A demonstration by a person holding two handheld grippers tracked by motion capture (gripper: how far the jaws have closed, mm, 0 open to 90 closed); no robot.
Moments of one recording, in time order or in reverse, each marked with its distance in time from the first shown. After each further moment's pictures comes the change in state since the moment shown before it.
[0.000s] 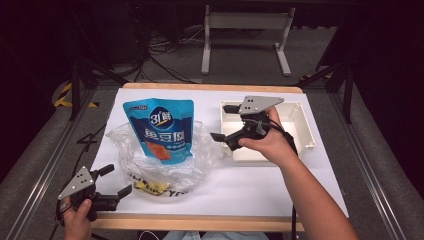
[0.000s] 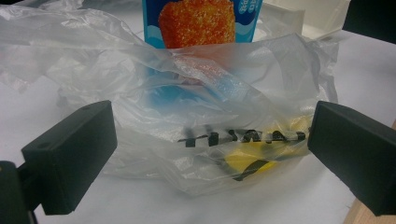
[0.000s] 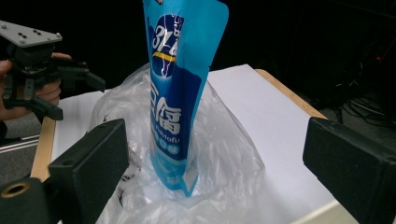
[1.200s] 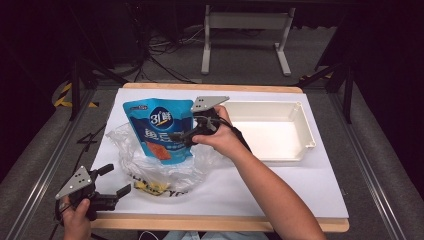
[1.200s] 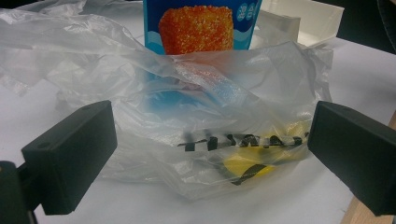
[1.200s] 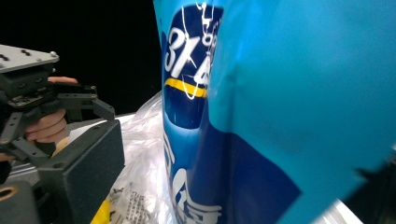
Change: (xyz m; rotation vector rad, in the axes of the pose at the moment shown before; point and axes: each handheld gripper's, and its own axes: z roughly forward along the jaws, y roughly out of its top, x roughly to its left) left arm 0.002 0.000 -0.001 -0.020 -0.010 -0.011; right arm 0.009 0.000 0.120 -0.048 0.136 0.067
